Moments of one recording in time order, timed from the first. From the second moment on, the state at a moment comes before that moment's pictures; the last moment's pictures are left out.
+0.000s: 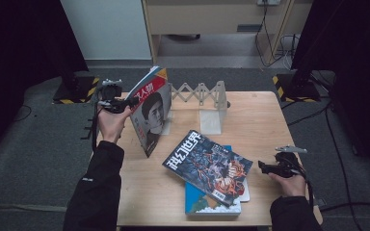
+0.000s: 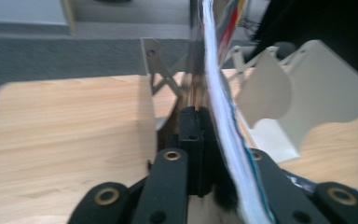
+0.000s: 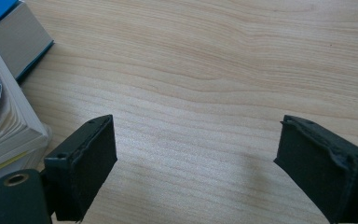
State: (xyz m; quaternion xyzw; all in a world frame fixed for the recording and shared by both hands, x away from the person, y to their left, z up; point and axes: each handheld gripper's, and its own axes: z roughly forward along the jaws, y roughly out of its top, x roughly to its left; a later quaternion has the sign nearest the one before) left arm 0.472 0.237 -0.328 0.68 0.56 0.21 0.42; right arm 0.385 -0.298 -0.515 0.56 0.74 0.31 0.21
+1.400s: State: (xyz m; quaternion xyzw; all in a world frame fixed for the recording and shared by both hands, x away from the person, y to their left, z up) left arm 0.478 0.238 -0.334 0.65 0.57 0.27 0.43; right arm 0.385 -0.297 -0.514 0.56 0.74 0.31 0.20
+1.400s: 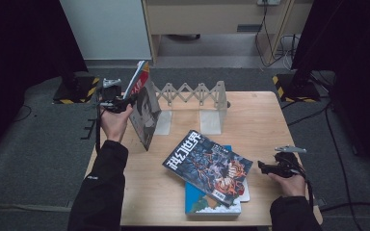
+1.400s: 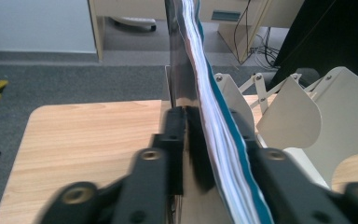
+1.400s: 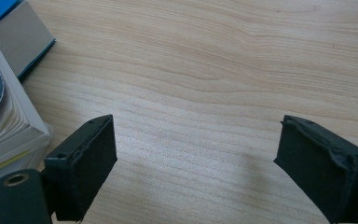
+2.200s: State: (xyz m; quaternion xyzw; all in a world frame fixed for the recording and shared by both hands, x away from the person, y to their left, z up) left arm 0.467 0.230 -0.348 0.60 0.56 0.33 0.47; right arm 0.385 -0.296 -0.514 0.56 0.74 0.31 0.20
